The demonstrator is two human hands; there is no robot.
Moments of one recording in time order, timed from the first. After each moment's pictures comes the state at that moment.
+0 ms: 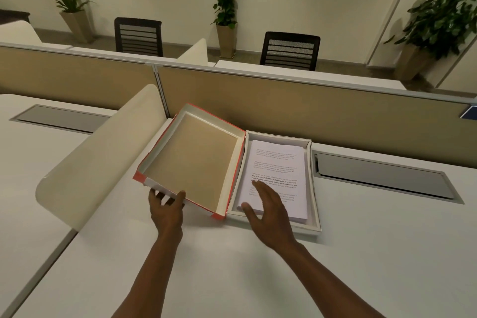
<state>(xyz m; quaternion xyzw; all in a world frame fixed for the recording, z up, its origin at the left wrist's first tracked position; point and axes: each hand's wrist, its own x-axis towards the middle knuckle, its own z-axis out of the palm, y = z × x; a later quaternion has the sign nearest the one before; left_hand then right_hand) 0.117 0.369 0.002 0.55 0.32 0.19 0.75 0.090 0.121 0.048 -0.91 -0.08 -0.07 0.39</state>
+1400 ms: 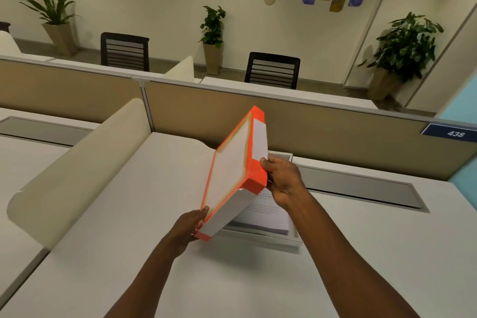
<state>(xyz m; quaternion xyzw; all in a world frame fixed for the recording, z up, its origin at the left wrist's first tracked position) 0.128 0.327 -0.002 0.69 0.16 -0.20 0.67 0.159 0.080 0.165 -0.59 0.17 0.06 0.79</state>
